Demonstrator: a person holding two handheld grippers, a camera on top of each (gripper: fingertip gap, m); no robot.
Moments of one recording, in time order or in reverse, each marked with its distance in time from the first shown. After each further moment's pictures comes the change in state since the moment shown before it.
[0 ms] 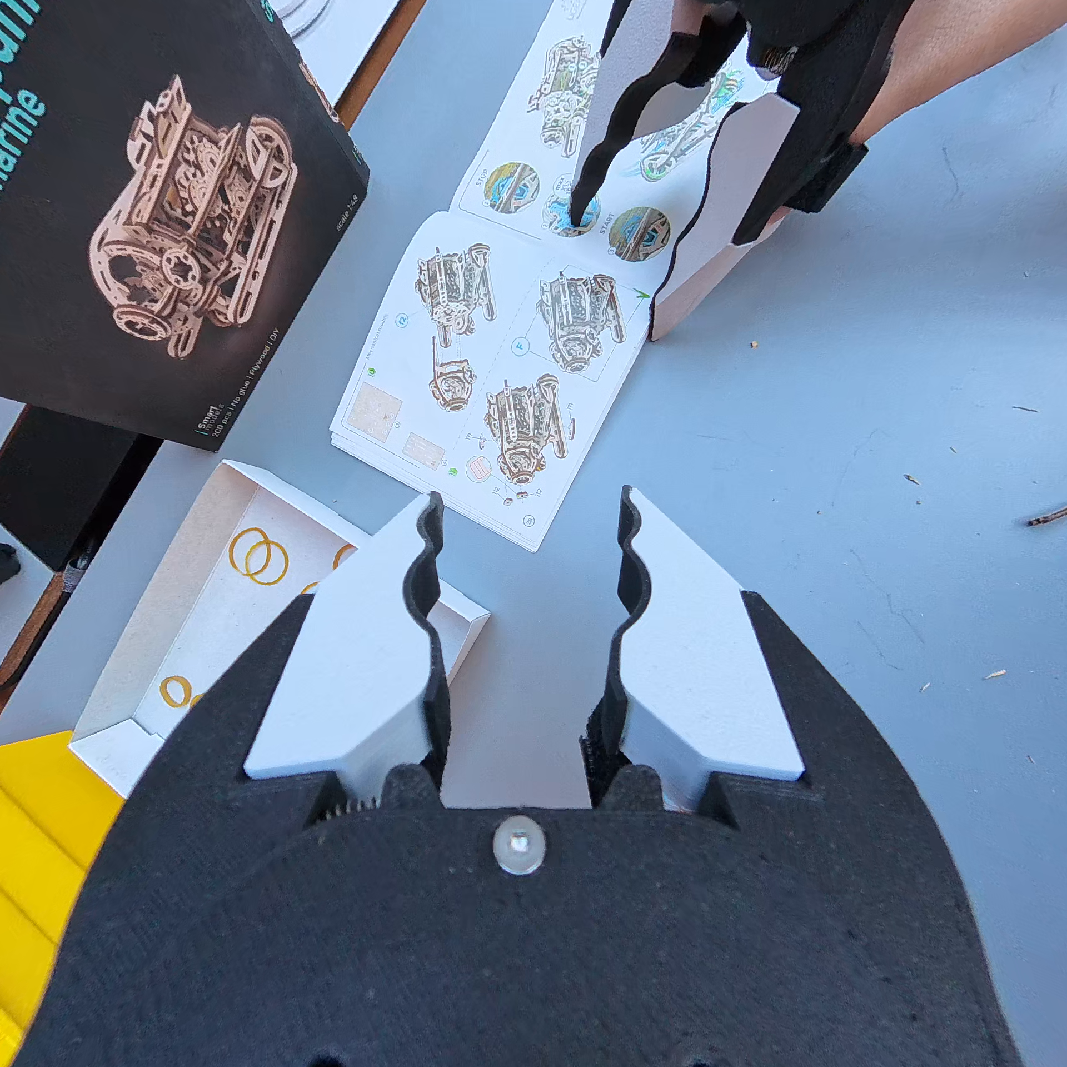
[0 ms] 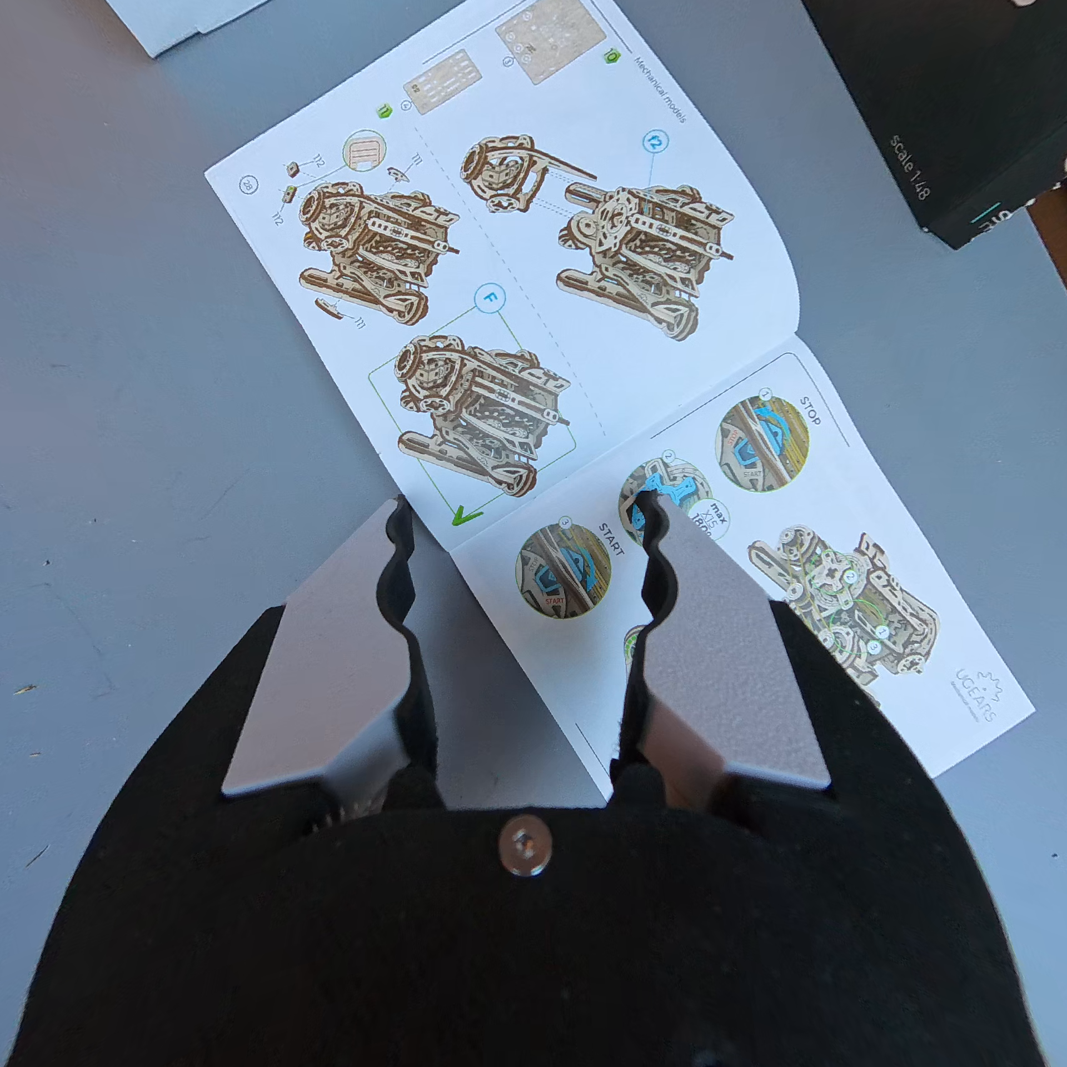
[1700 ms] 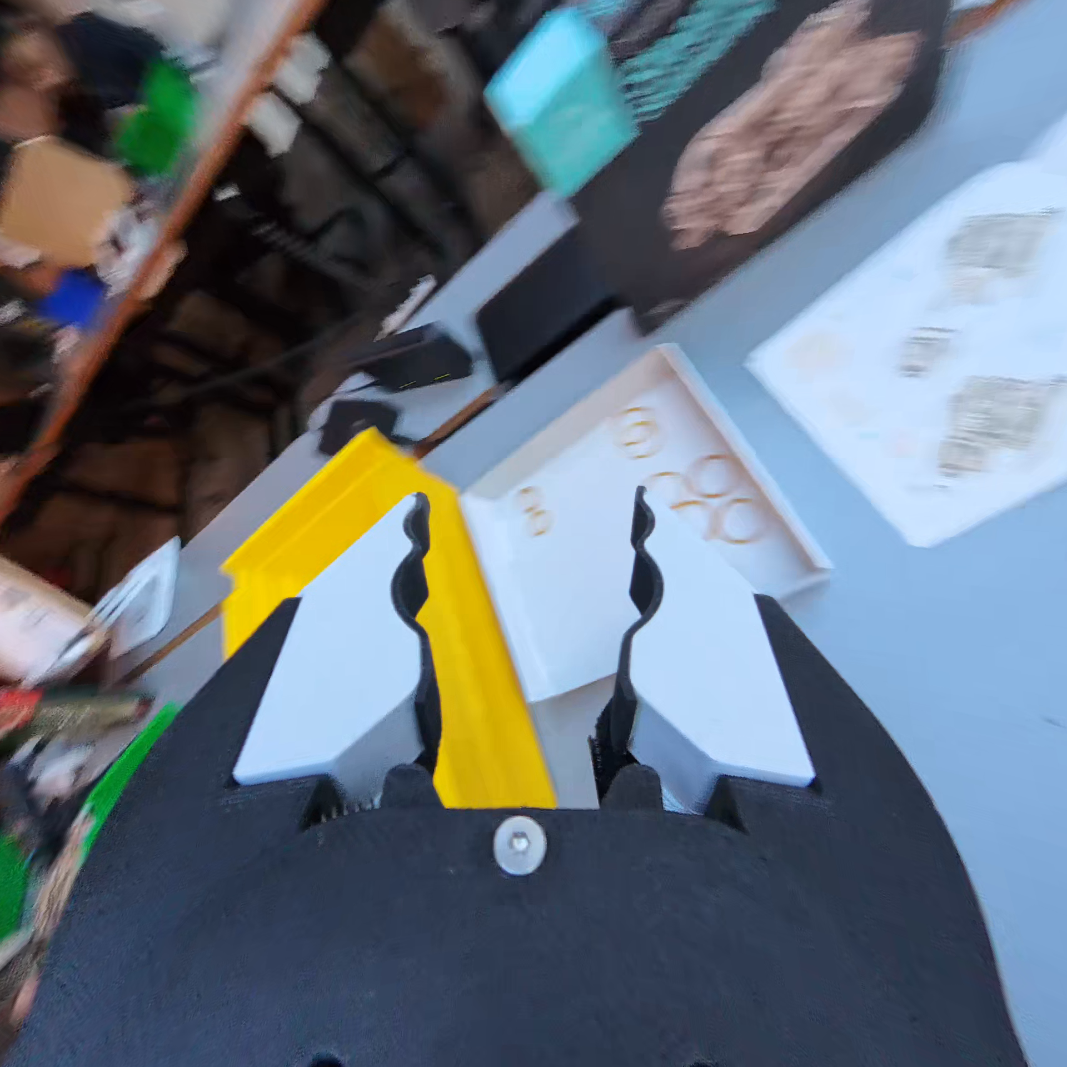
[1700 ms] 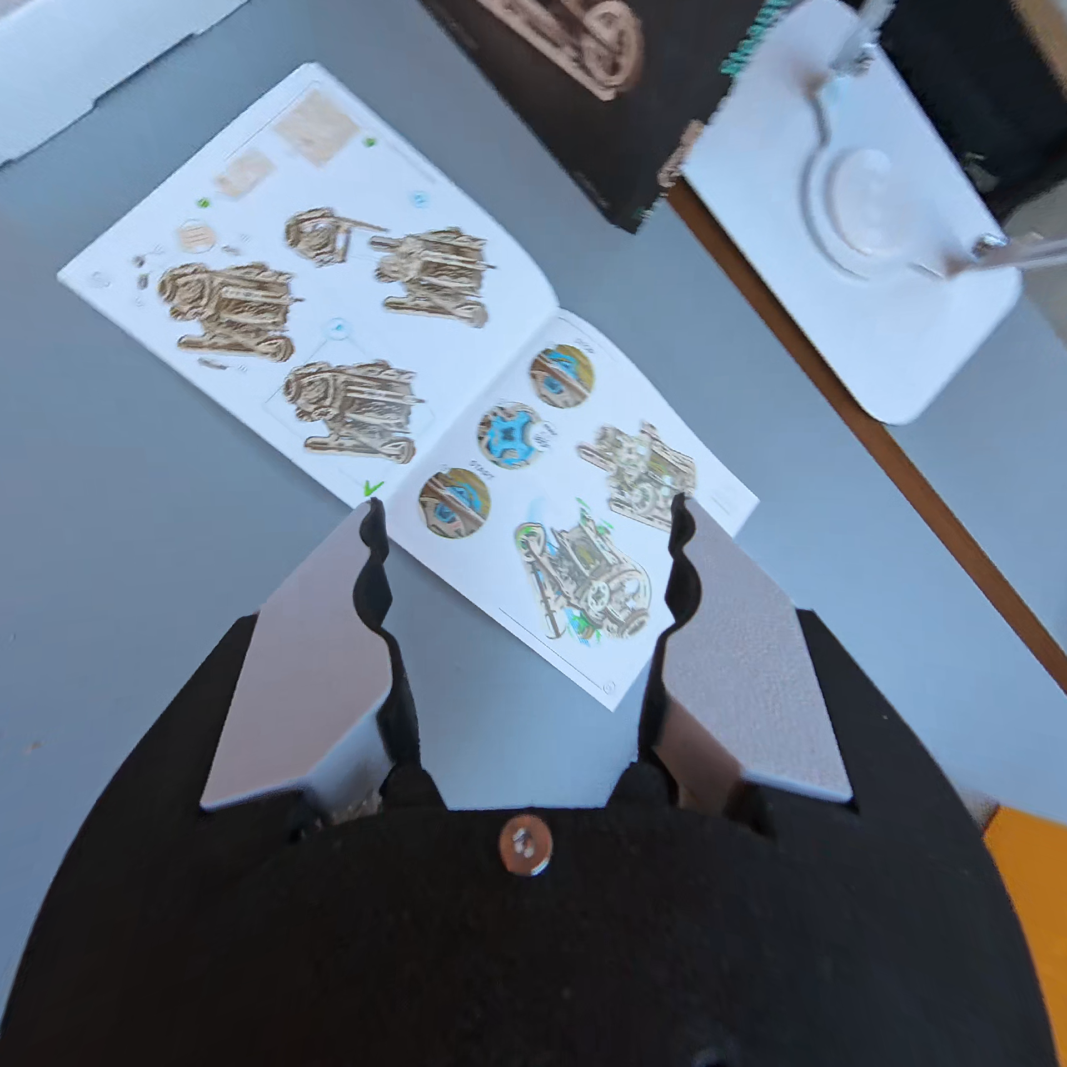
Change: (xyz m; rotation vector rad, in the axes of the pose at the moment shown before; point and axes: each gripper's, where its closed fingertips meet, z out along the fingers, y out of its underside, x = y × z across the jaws) left arm -0.121 0.036 -0.089 -0.047 -0.643 -0.171; right arm 0.035 -0.006 -0.075 0.005 0.364 0.144
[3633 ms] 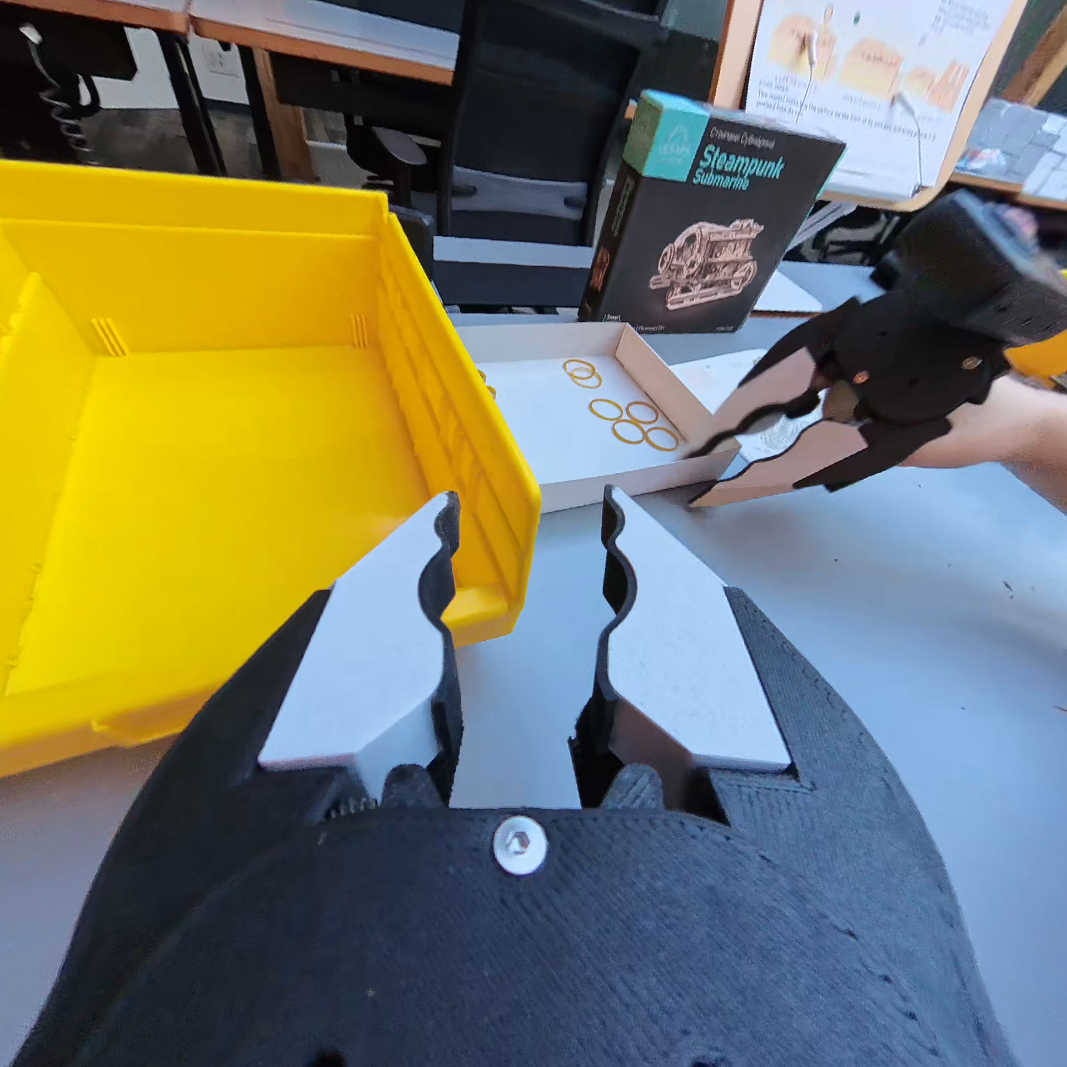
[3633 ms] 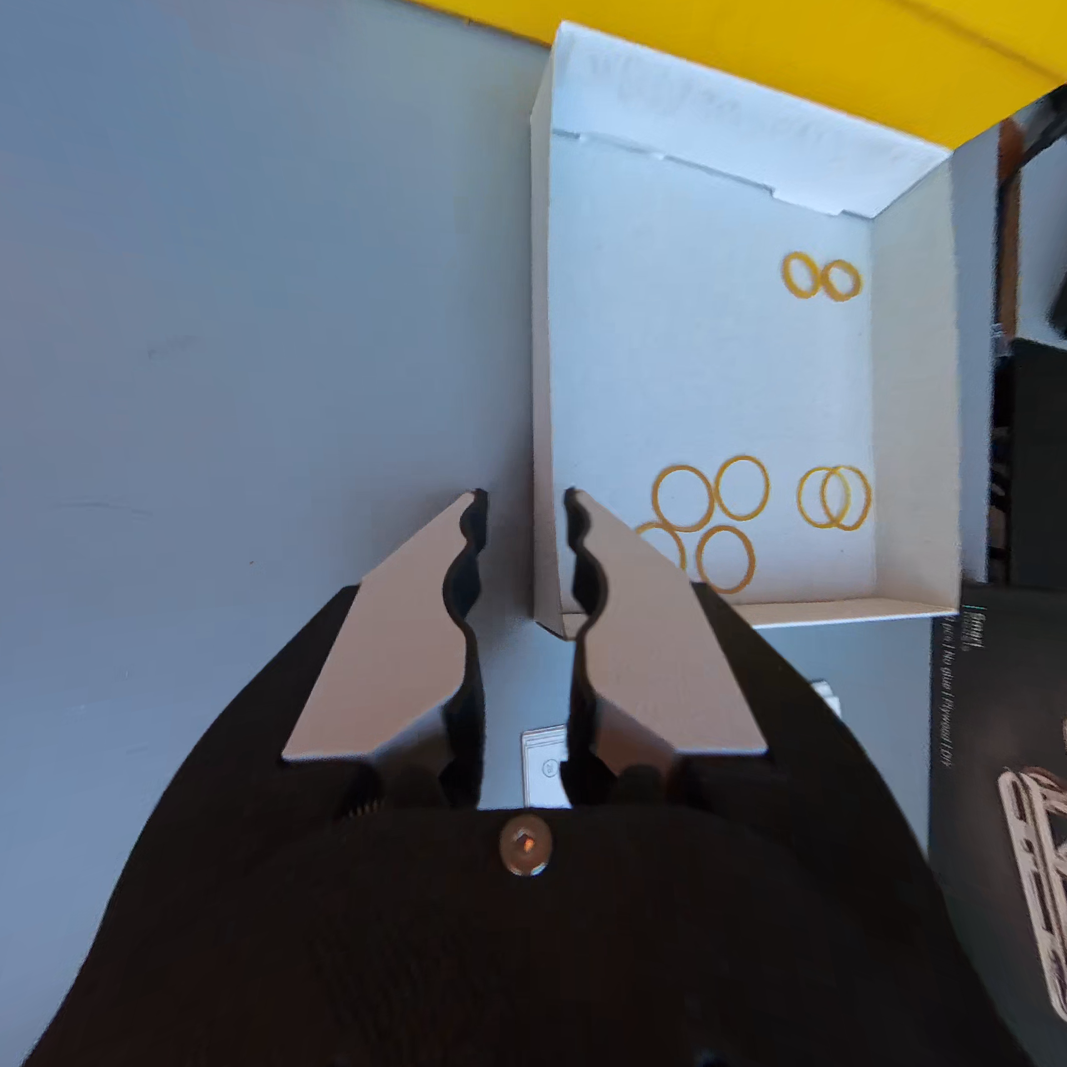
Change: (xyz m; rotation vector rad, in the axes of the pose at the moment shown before) left arm -0.038 0.173 -0.050 0.402 0.335 -0.663; right arm -0.256 -0.120 0.085 0.174 -0.424 -0.705
